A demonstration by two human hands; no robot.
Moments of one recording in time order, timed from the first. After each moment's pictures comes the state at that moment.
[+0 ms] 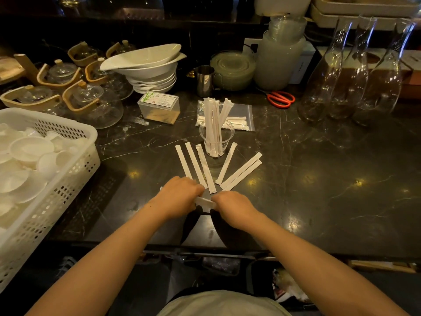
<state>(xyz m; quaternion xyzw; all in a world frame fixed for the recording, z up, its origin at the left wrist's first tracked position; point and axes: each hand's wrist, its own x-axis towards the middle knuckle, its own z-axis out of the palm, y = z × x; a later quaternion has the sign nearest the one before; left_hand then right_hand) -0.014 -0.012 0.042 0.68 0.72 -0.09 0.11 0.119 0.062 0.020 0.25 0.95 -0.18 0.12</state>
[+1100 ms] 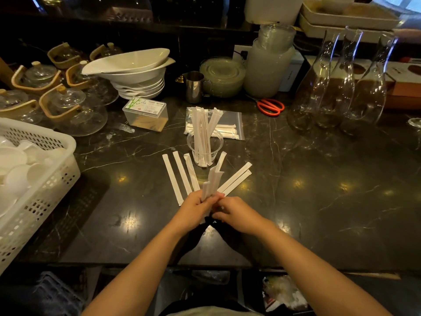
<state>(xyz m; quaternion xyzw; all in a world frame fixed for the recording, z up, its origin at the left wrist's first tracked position) 0.027 0.021 0.011 0.38 0.65 0.48 0.46 0.138 0.103 0.010 0.26 0.89 -0.38 0.05</state>
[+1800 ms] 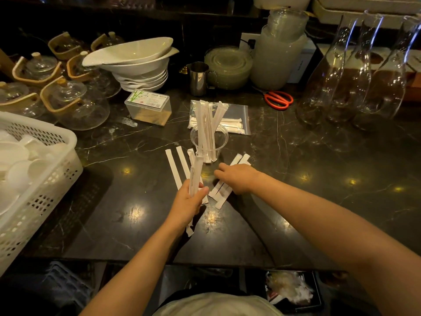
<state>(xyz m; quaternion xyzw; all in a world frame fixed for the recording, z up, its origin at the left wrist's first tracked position) 0.014 0.019 0.002 0.24 0.70 0.52 0.43 0.088 0.169 0.021 0.13 0.96 -0.02 0.25</state>
